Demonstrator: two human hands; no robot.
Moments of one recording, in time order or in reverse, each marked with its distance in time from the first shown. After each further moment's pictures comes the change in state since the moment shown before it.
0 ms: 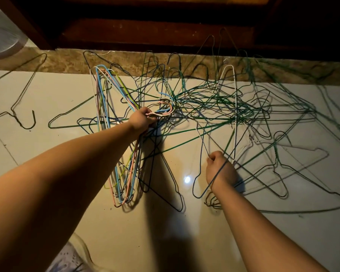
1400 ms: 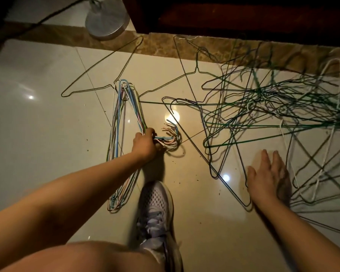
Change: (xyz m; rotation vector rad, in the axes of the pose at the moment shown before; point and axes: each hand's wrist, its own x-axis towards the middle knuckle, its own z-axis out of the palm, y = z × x) left_hand -0.118 -0.146 -0.123 0.434 0.248 -0.243; right_hand -0.058 -0.035 0.053 0.014 0.019 -0.216
